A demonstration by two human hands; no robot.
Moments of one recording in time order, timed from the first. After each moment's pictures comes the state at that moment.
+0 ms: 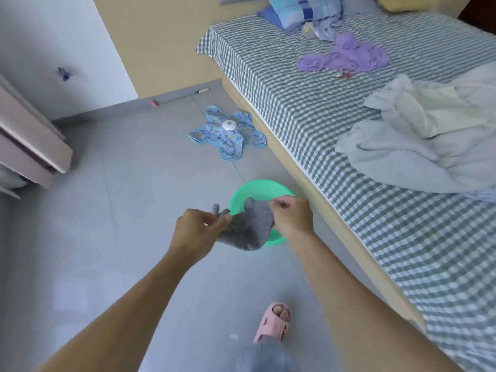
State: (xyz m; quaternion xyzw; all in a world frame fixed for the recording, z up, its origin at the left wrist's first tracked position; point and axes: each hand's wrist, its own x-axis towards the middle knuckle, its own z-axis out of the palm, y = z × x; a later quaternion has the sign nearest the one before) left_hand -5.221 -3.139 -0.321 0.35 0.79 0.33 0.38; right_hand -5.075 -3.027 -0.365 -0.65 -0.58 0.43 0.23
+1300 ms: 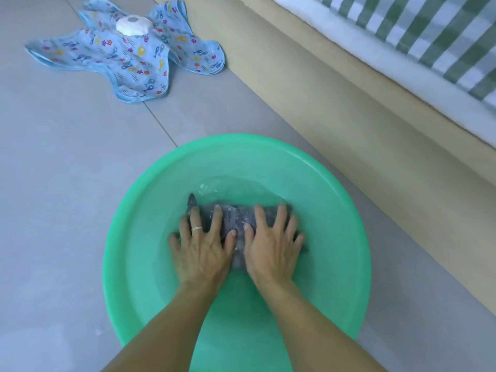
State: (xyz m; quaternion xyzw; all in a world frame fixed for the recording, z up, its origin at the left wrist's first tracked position) left_hand -5.237 -2.767 -1.050 0.57 0.82 0.01 0.06; right_hand -5.126 -2.737 -1.045 -0.71 -0.70 0.05 0.05
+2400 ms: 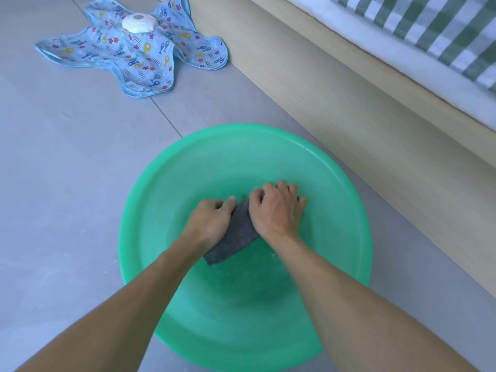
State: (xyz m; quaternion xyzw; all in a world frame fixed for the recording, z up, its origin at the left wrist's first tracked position) left_hand -5.253 -2.747 -0.992 0.39 0.77 0.25 0.44; right_hand -5.136 -2.707 -1.003 -0.71 -0.69 0.10 0.13
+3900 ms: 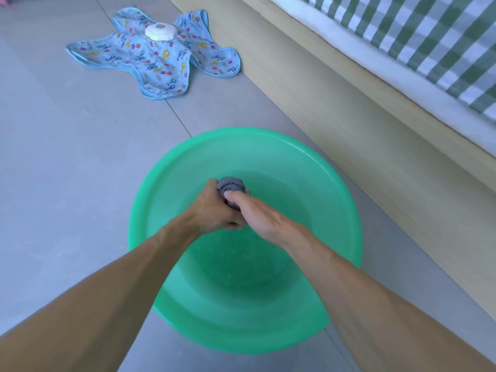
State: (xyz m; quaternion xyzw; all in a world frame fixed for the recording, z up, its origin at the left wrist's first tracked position) left_hand -5.256 -2.747 -0.966 0.46 0.62 0.34 0.54; right_hand -5.140 -2.726 -0.938 -0.50 -0.65 0.57 0.01
